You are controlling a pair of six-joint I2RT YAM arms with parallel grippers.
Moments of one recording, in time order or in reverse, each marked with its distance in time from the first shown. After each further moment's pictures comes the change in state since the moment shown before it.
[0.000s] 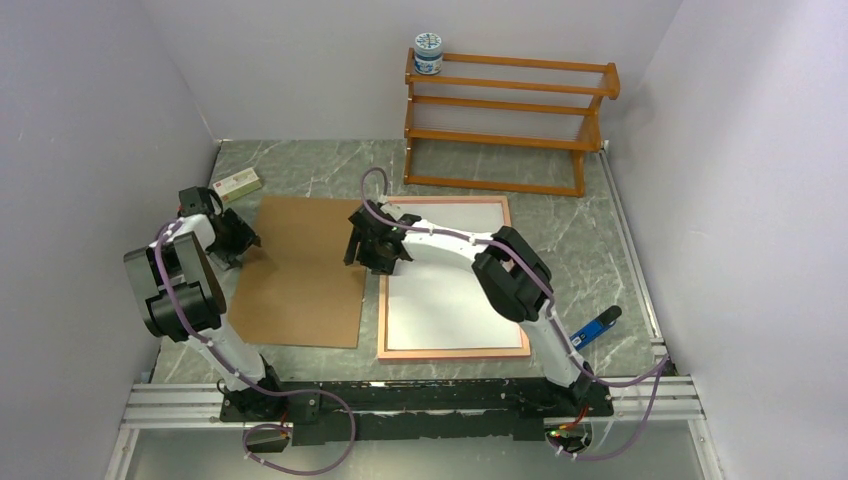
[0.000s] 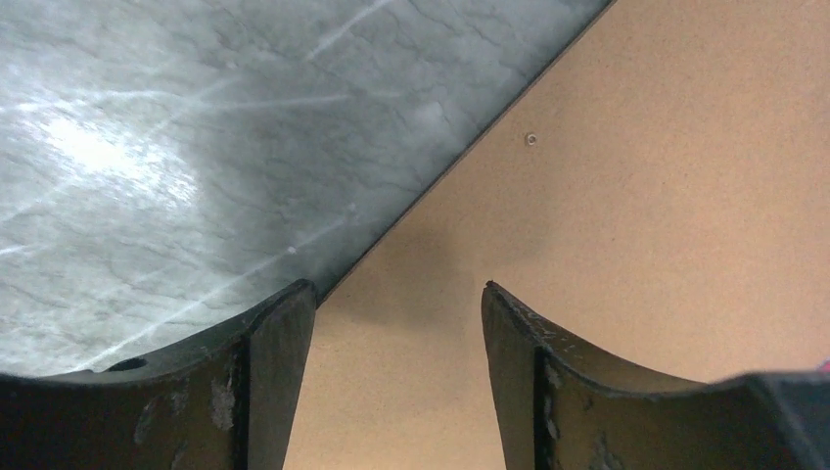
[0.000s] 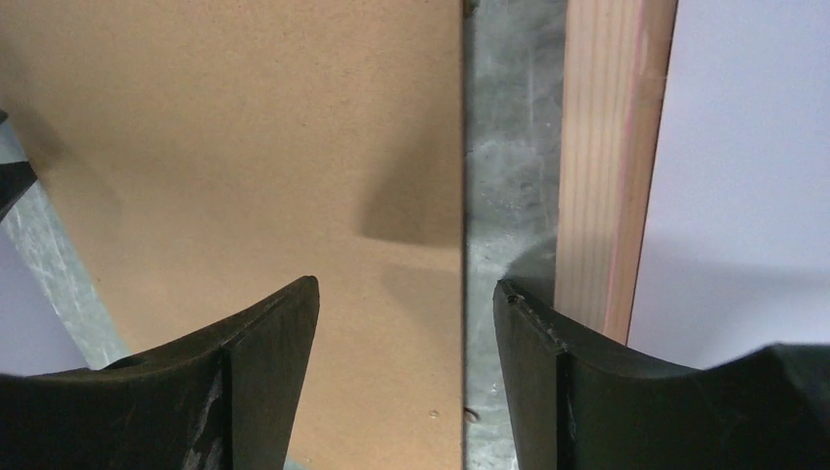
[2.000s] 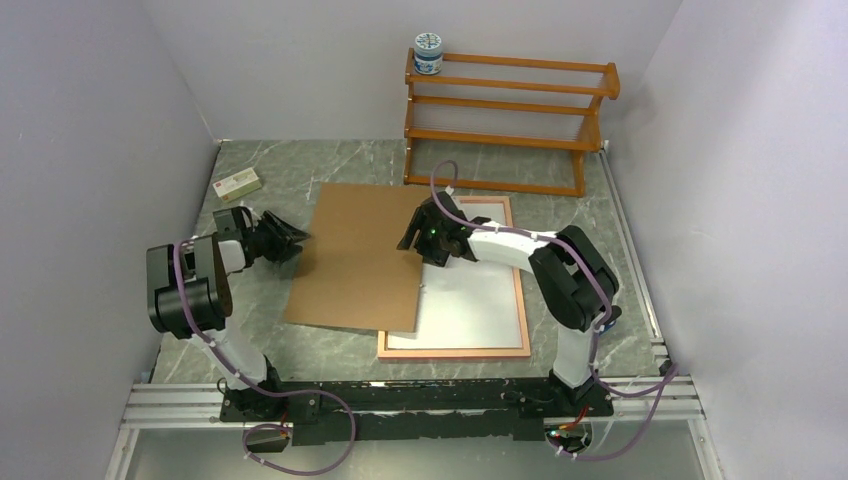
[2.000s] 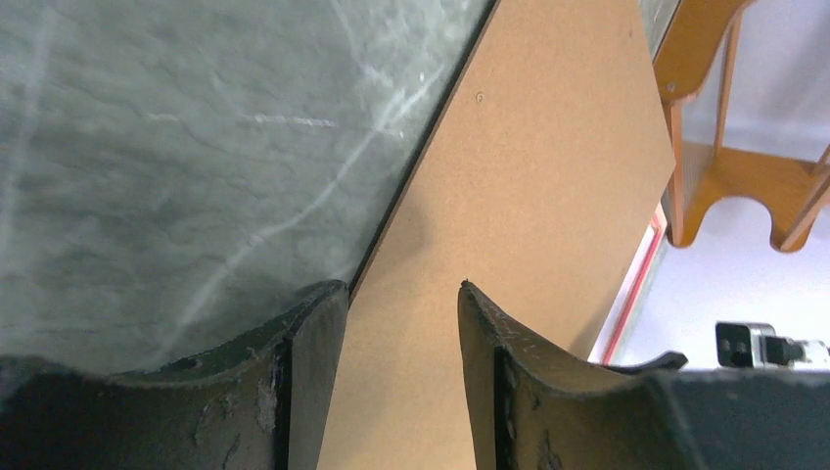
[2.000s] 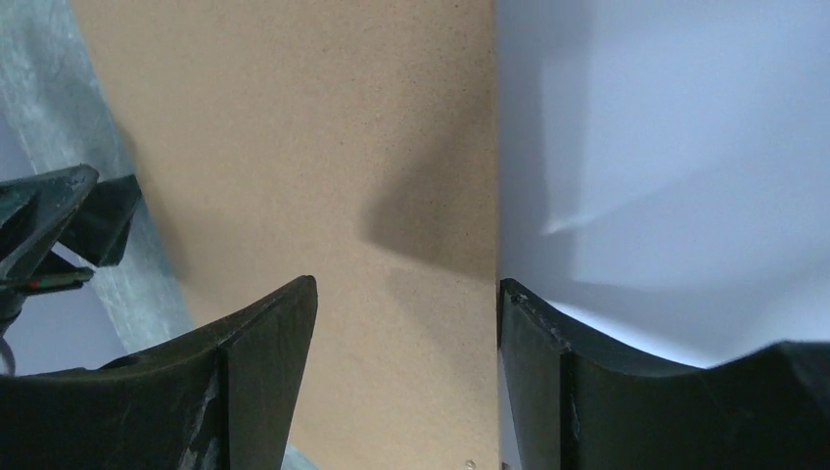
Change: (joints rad) left arm -0.130 0.000 -0.311 0.594 0.471 -0.281; right arm -0.224 -0.330 -0.507 0.291 -0.090 -0.070
